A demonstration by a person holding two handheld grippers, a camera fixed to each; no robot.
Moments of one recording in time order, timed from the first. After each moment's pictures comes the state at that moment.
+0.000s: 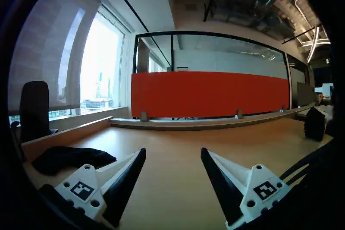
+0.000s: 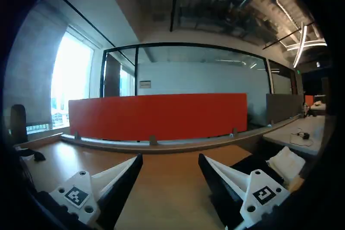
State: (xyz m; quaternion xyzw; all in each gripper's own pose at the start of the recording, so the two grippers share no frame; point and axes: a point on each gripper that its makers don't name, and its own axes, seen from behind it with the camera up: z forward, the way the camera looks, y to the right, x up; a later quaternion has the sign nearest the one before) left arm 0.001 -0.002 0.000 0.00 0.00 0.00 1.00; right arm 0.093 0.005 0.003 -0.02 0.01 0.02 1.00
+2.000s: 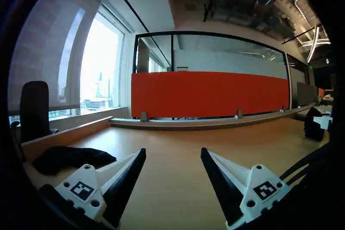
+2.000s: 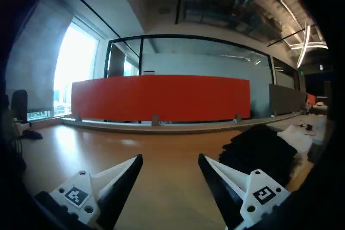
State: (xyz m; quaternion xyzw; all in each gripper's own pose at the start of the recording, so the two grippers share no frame) left arm 0.001 -0.002 0.000 0.00 0.00 0.00 1.00; right arm -0.002 -0.001 0.001 -0.01 -0.01 0.00 1.00
